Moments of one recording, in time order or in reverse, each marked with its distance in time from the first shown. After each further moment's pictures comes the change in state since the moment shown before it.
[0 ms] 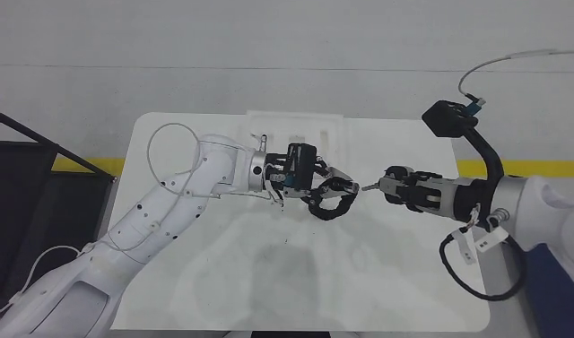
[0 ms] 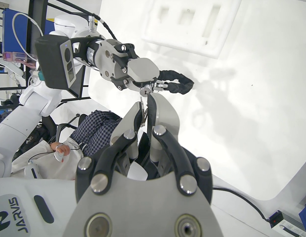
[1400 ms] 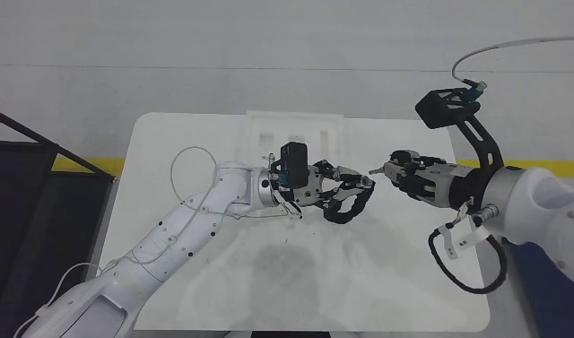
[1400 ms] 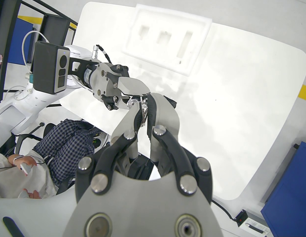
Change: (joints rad) left arm 0.119 -0.068 0.014 0.042 -0.116 0.156 0.147; right arm 0.240 0.059 -0.226 -0.009 -0.109 0.013 -0.024
